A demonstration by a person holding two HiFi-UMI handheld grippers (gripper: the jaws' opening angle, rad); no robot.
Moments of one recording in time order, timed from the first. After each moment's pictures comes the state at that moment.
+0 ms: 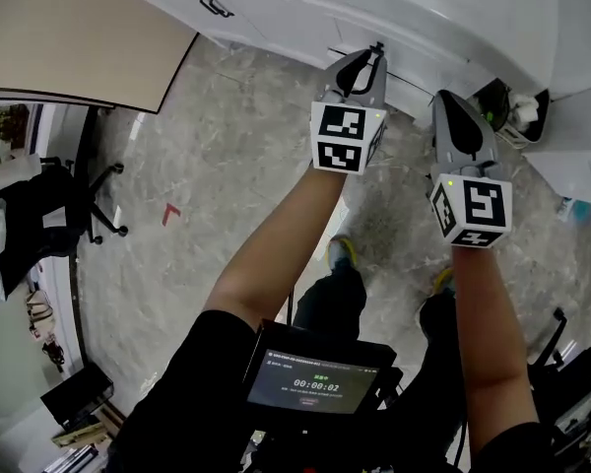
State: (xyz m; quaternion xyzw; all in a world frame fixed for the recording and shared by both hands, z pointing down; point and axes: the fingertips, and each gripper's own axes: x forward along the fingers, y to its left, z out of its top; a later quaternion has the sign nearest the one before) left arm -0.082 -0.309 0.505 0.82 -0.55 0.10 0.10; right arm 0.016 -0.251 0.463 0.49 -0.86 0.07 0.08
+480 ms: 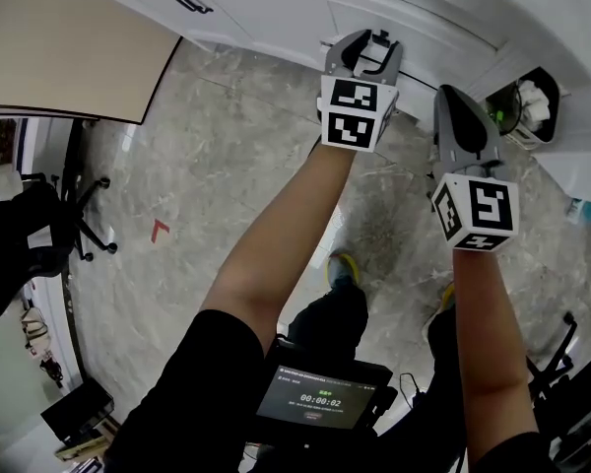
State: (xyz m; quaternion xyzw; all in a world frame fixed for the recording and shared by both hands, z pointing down) left arm -0.083 -0.362 0.596 0.83 -0.53 0.11 0.09; right arm 0.002 -0.271 0.540 0.51 -0.85 0.07 0.07
